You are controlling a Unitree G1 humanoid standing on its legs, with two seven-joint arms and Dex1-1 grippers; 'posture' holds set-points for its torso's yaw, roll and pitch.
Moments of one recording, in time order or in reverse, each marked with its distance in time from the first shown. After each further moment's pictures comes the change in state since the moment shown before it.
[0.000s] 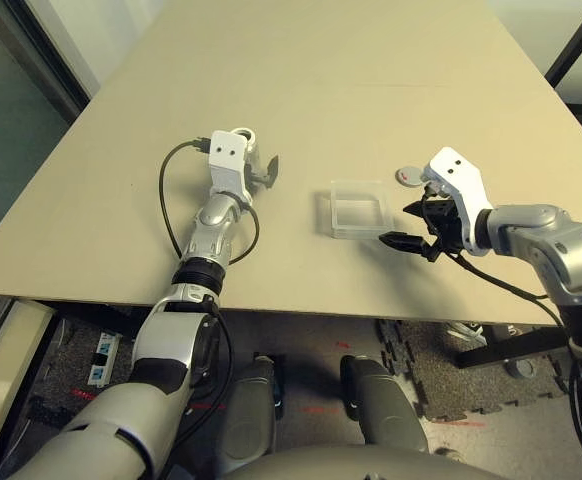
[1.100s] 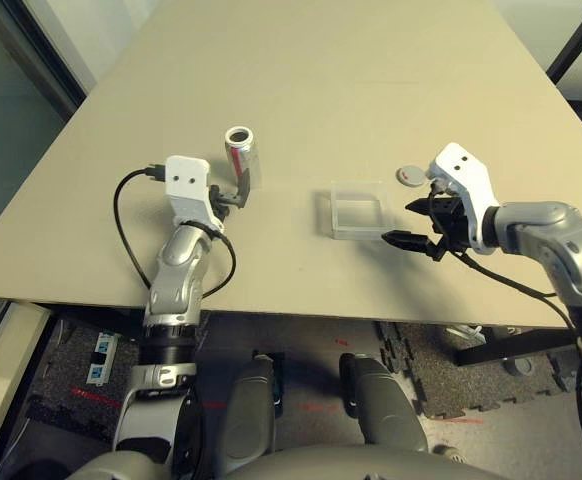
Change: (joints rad) left arm 0.545 0.048 0.046 -0.977 -0.100 0.393 0.043; right arm 0.039 0.037 -0.184 -0.084 0.074 0.065 -0.068
